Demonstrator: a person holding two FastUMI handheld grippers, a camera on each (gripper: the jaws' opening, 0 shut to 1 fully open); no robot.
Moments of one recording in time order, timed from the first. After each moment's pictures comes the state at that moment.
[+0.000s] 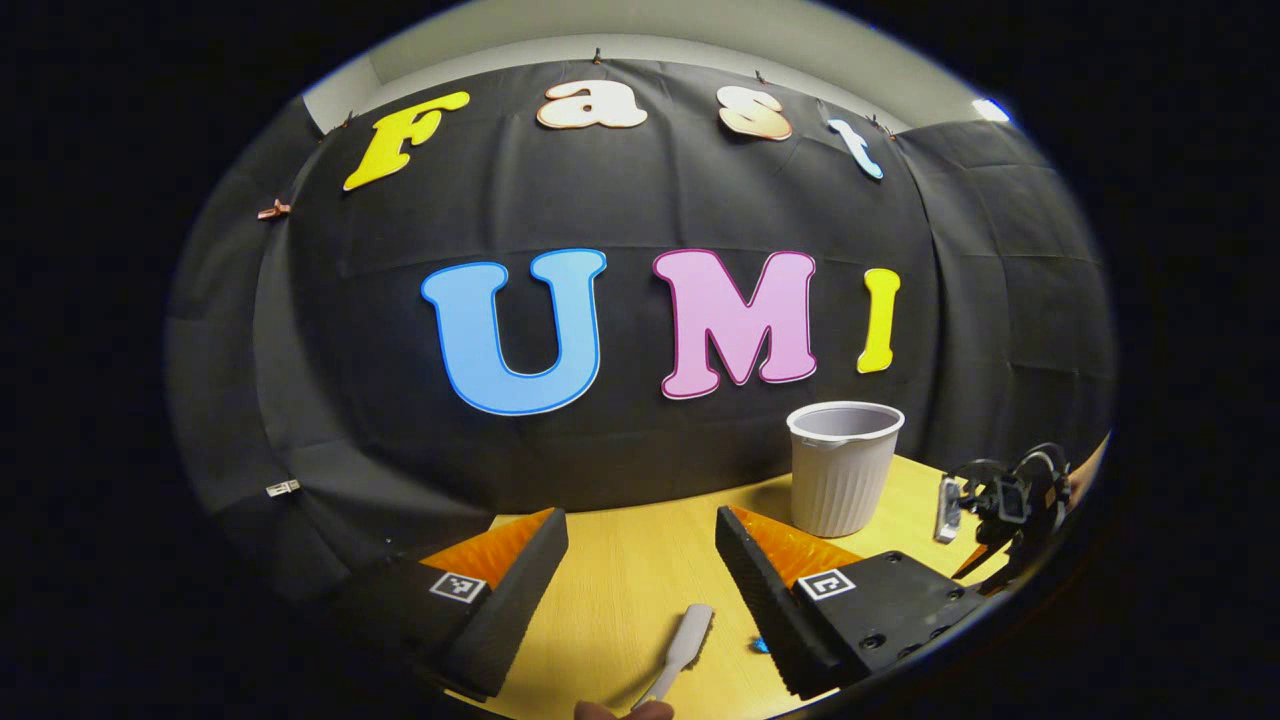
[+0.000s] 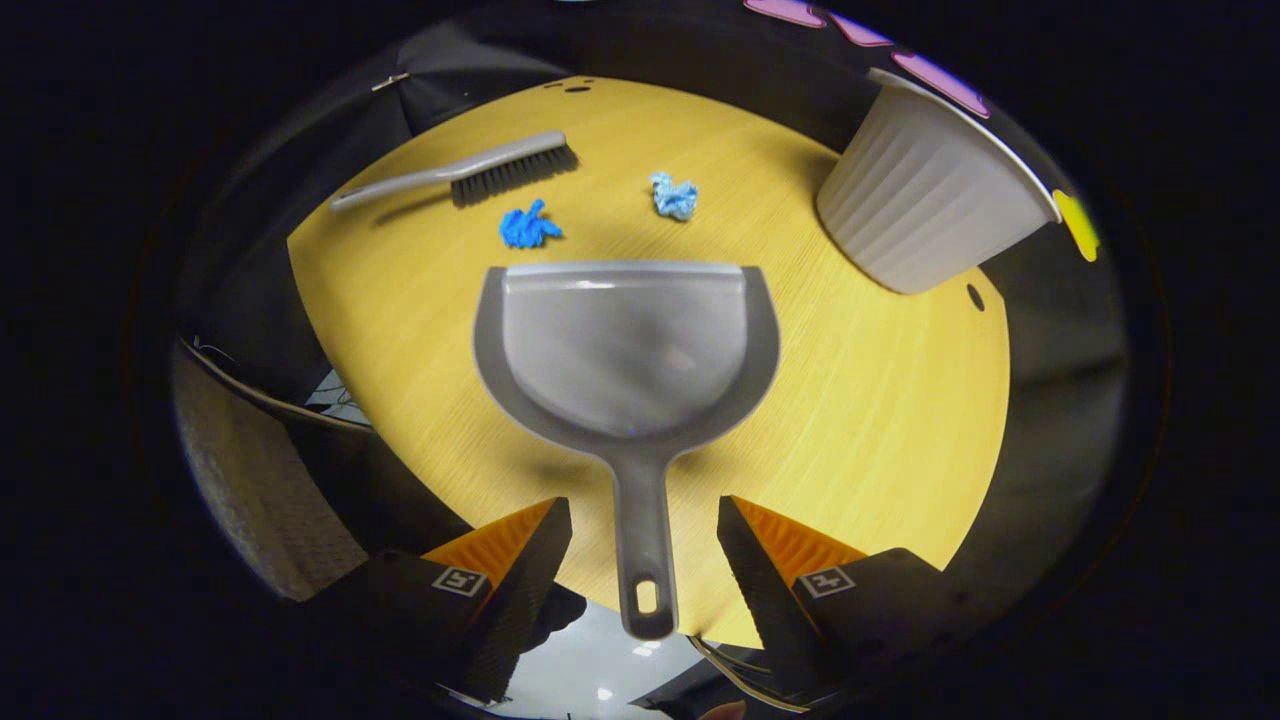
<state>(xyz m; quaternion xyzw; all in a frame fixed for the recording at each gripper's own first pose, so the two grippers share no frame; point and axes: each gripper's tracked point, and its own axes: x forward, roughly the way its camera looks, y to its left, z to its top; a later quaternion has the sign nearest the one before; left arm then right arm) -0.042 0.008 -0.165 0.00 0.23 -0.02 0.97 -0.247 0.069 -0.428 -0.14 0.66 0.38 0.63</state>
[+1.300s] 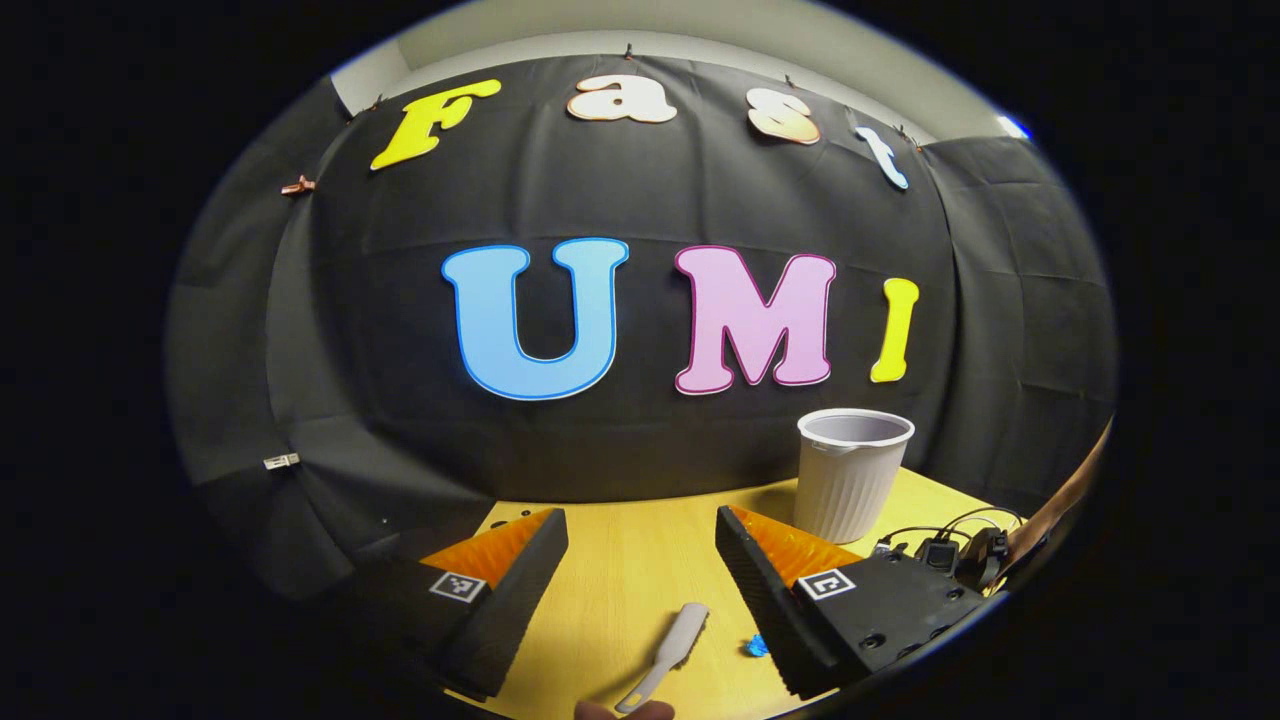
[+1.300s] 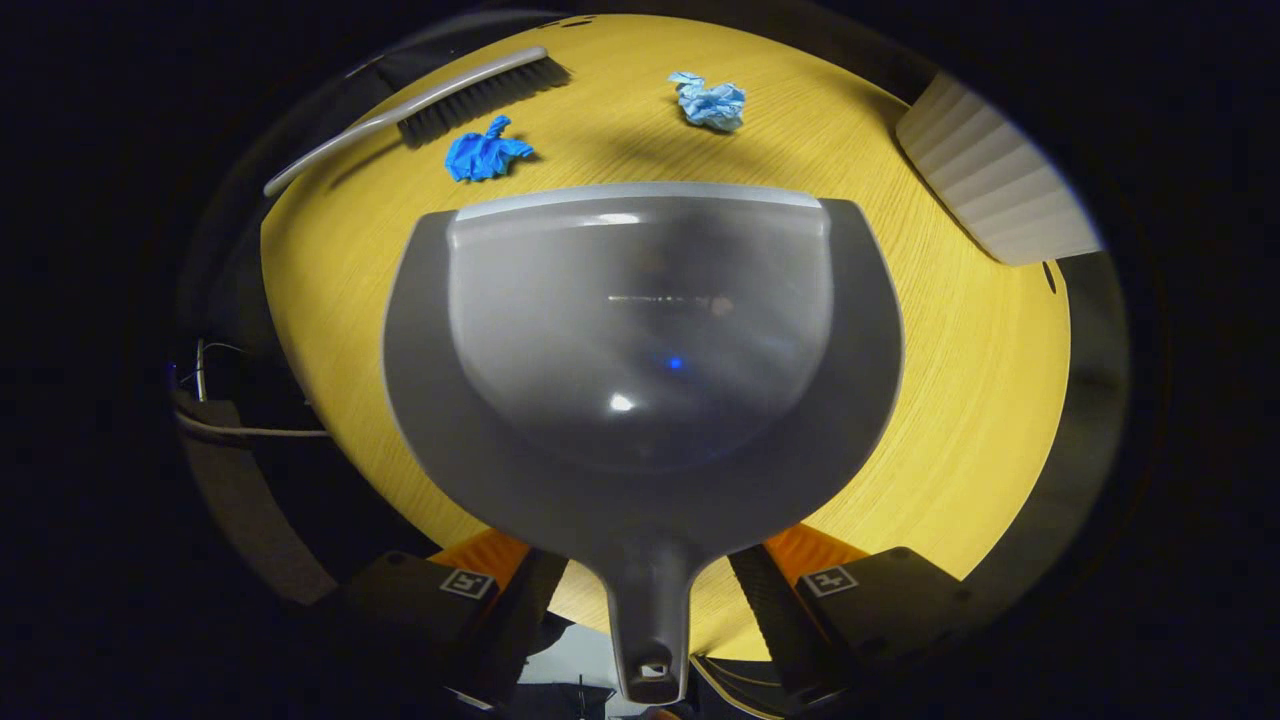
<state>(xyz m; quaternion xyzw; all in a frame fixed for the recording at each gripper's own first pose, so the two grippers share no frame) -0.043 0.010 -0.172 -0.02 0.23 0.00 0.97 -0.262 0.089 -0.472 -0.16 0.73 0.39 0.53</state>
